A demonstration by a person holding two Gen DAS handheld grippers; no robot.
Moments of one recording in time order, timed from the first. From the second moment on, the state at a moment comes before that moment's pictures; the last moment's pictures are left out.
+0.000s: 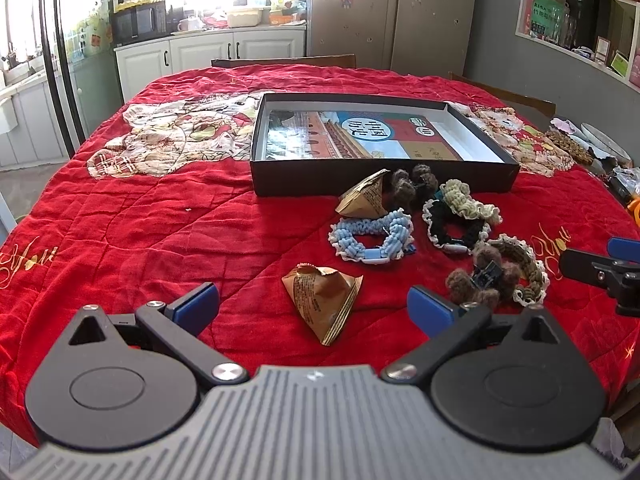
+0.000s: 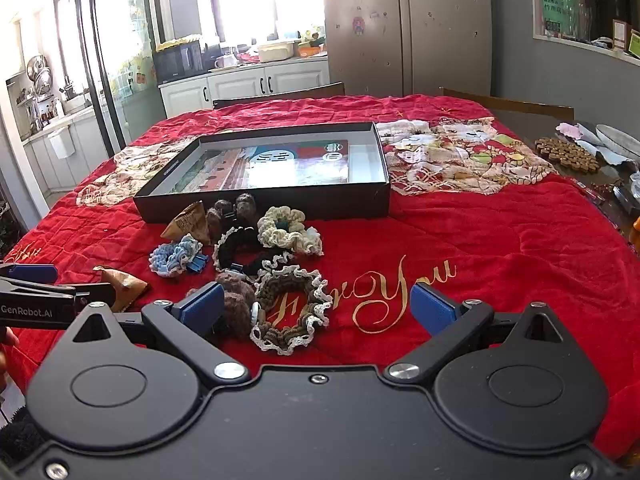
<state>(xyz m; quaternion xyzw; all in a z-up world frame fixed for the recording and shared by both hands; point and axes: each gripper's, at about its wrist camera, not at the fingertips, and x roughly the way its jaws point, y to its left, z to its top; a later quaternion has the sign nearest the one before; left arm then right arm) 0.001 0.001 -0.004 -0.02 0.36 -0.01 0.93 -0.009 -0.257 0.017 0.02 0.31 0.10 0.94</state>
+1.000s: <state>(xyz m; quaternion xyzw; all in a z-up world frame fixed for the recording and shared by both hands) 0.005 0.000 -0.010 0.00 0.37 -0.02 0.93 -0.005 -0.256 0.012 0.02 0.32 0.11 0.94</state>
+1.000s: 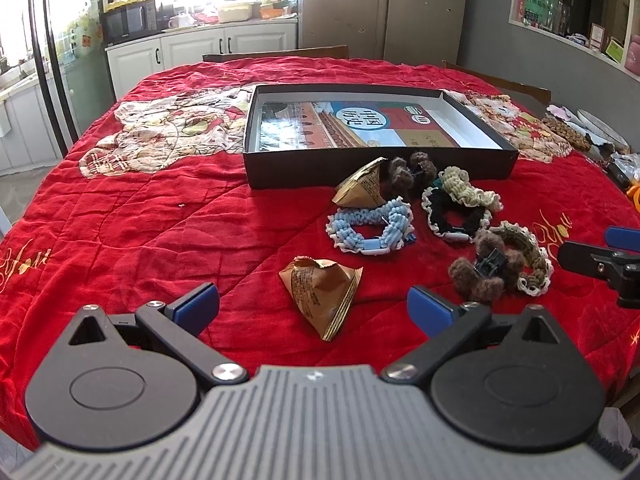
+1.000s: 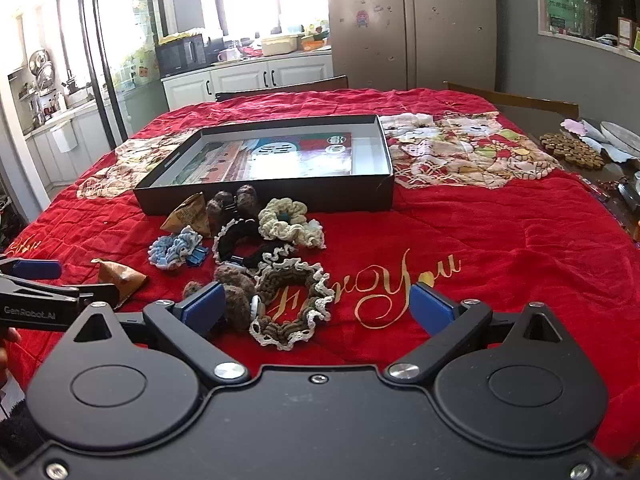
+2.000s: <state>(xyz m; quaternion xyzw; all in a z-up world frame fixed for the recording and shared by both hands) 0.027 0.012 -0.035 0.01 0.36 -0.06 0.93 -0.001 -0.193 -0.017 -0.10 0.28 0.25 0.92</state>
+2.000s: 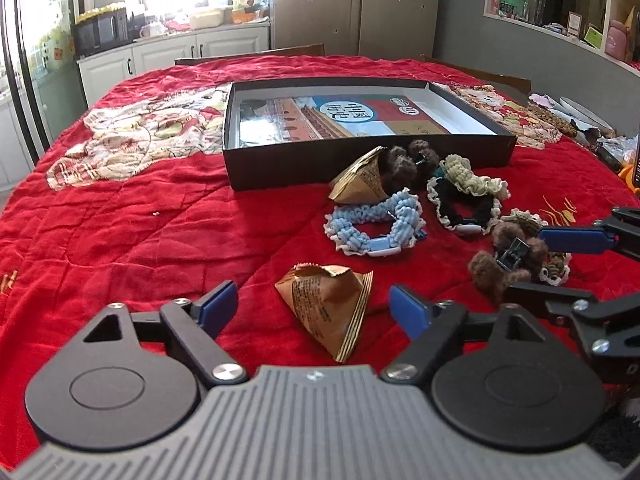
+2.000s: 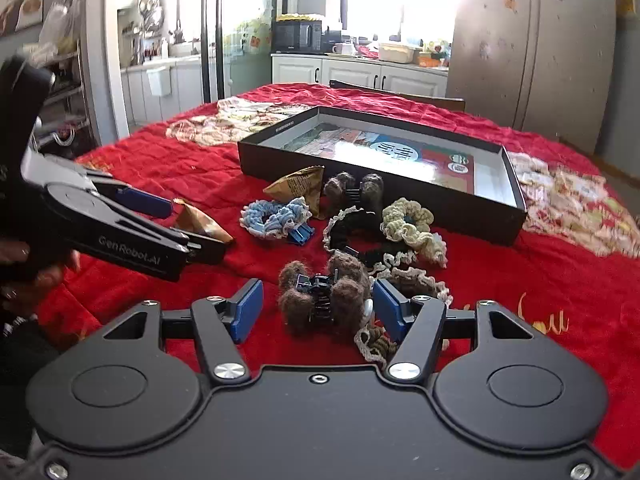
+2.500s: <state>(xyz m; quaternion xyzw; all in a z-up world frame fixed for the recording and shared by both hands) 0.032 0.016 -0.041 0.00 0.35 -0.06 0.93 0.012 -0.185 -0.029 -0.13 0.28 0.25 0.92</state>
